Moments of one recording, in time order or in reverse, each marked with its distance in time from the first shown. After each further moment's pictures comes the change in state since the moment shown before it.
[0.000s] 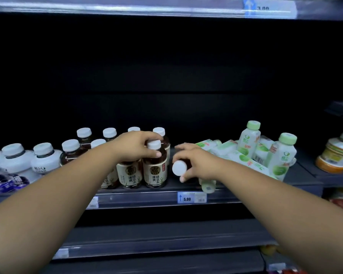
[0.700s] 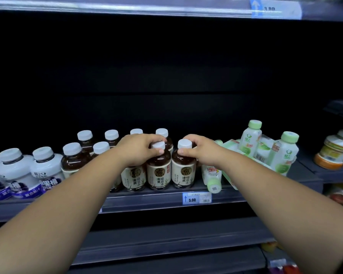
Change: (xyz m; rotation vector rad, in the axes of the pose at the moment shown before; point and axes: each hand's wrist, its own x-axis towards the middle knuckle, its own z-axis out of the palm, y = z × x) left_hand -0.006 0.003 0.004 0.086 0.097 0.000; right_hand 0.017 -0.008 -0.013 0.524 0.200 0.245
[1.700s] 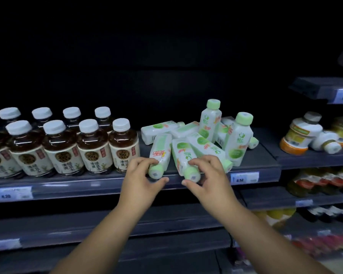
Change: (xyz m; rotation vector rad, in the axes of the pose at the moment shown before) left_hand -0.018 0.151 0.199 -0.570 0.442 -0.158; right_hand -0.136 0.156 -0.051 -0.157 0.398 -0.162
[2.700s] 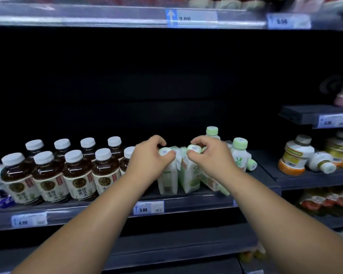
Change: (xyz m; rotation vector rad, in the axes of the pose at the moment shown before) left_hand 0.081 0.100 -0.061 0.130 0.012 0.086; right_hand 0.091 -0.079 -0.051 -0.011 0.098 0.047
